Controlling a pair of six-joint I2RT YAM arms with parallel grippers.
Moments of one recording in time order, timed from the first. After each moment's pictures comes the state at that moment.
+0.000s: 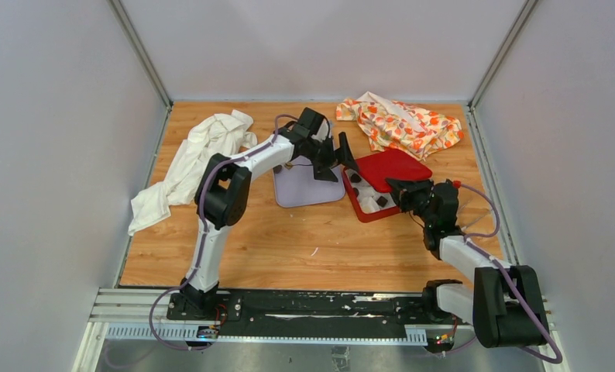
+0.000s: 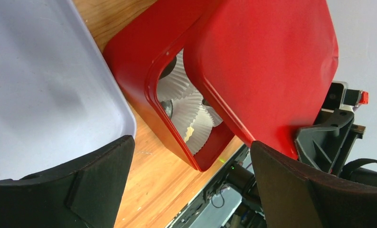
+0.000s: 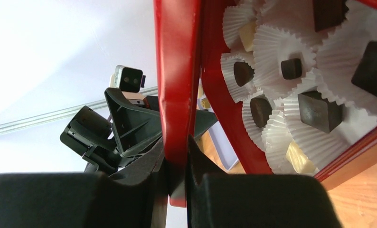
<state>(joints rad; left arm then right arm) -0.57 2.19 1.75 -0.43 0.60 -0.80 0.07 1.12 0.29 0.55 -0.28 1.48</state>
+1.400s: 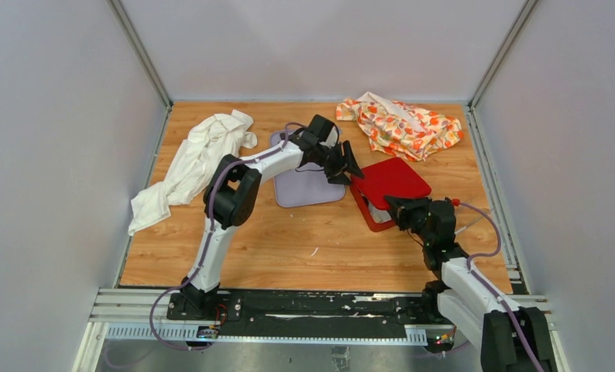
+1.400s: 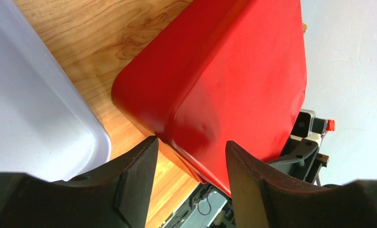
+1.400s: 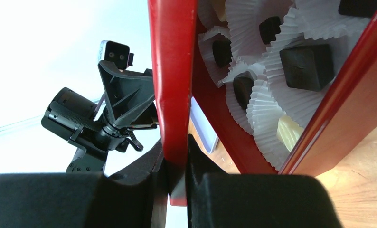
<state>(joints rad) -0.62 2.25 1.75 -0.33 0.62 -0.92 0.15 0.86 0.15 0.37 -0.20 1.53</state>
